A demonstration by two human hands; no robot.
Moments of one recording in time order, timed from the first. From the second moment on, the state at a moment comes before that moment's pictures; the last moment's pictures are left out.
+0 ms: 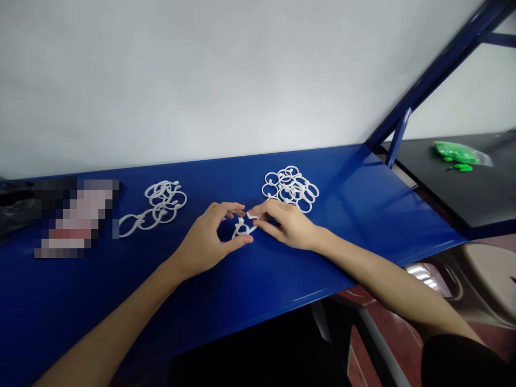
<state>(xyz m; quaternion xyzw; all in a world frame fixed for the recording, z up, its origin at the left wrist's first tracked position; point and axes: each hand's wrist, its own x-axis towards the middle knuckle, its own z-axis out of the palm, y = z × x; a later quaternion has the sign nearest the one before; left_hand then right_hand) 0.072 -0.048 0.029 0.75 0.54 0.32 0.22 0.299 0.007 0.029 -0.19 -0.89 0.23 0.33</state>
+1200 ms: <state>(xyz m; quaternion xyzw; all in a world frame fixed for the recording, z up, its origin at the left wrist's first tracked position) 0.078 -0.053 0.037 0.75 0.55 0.34 0.13 0.304 0.006 0.037 -0.23 -0.86 0.22 0.39</state>
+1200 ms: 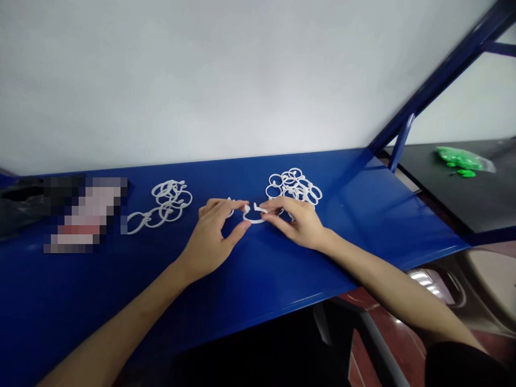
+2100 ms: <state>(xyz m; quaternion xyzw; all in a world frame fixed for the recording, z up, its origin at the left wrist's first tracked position) 0.072 -0.048 0.029 0.81 0.49 0.31 -0.01 0.311 0.021 0.042 -0.22 -0.89 0.09 0.38</state>
